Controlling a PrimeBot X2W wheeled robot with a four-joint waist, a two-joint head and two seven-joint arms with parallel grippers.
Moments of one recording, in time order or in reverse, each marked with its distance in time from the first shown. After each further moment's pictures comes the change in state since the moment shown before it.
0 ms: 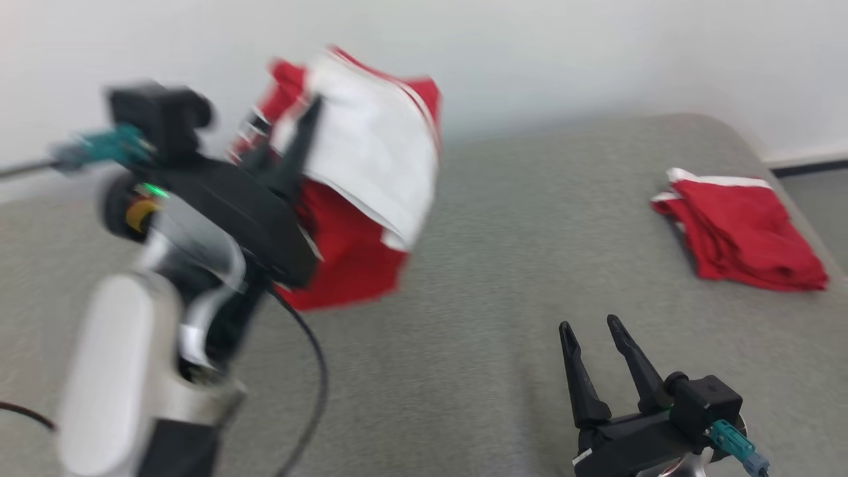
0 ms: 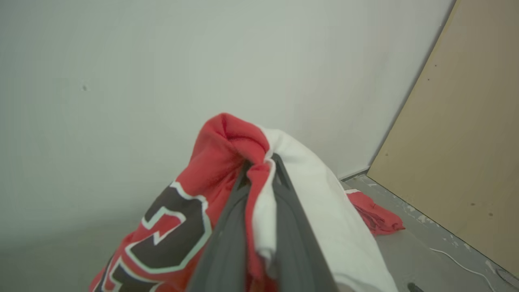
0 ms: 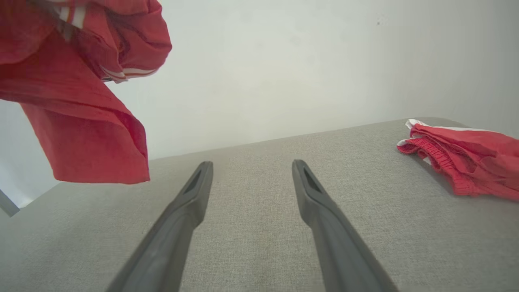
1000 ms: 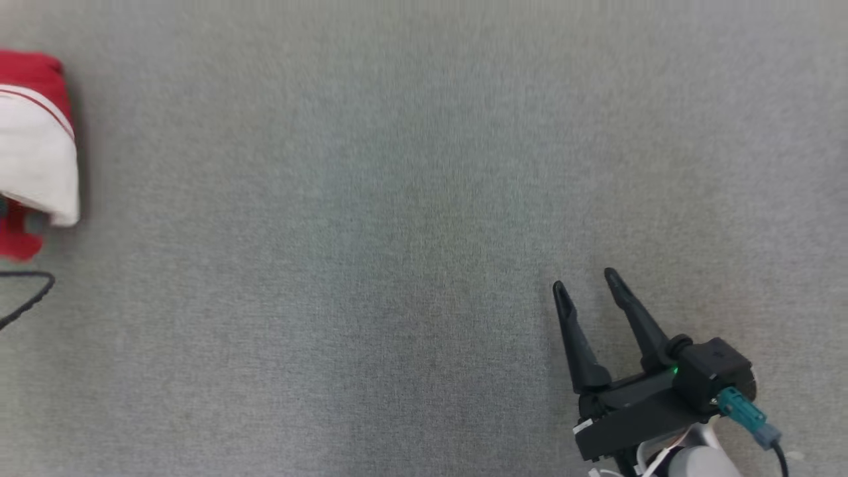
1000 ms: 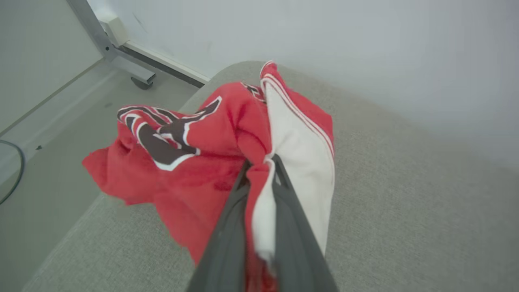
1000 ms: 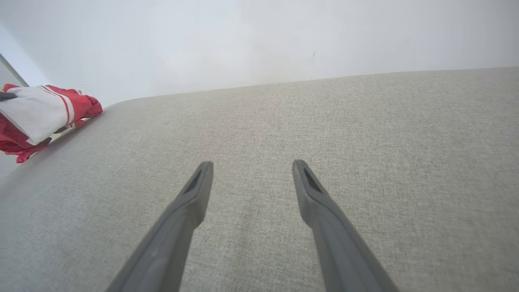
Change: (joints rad) left arm -0.347 0.278 0.325 1.011 0.105 0.031 -0.242; right arm -0.046 -0.051 0.035 -0.139 -0.033 0.000 0.079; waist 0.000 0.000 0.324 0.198
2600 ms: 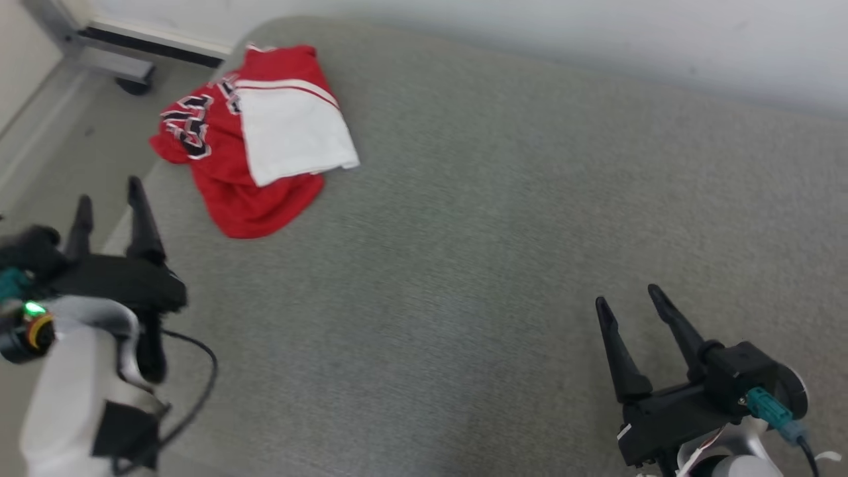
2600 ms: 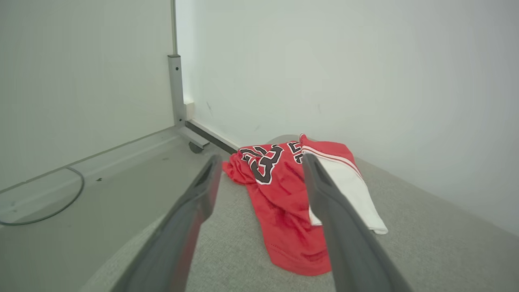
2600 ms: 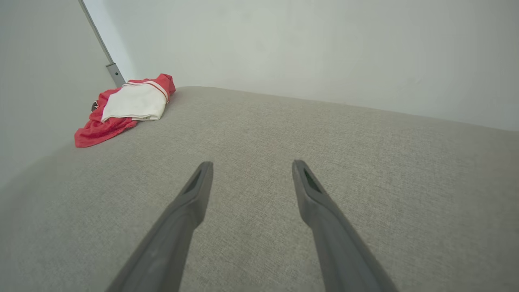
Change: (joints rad) left arm 0.368 -0.306 0.009 -0.300 0.095 -0.019 -0.473; right arm 0.046 -0.051 -0.089 0.011 -0.058 0.000 0.066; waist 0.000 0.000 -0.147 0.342
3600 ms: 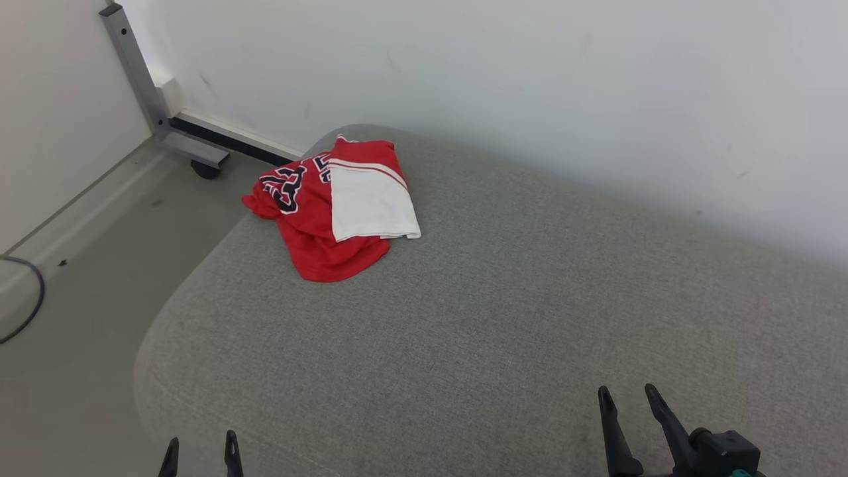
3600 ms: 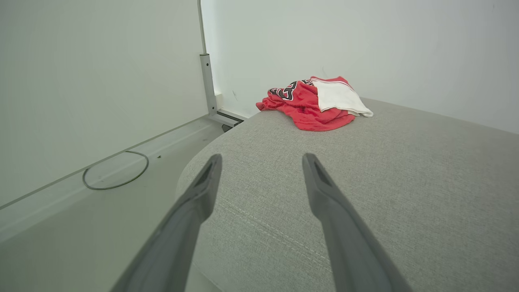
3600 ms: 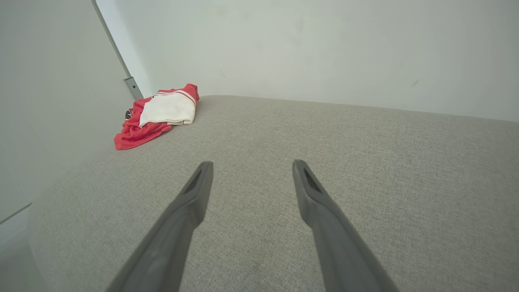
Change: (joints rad) left arm 0.786 -0.083 -0.128 -0.526 0.271 0.087 -0.060; right arm 0.106 0.103 -0.053 0.246 0.057 0.000 -0.169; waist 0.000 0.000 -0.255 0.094
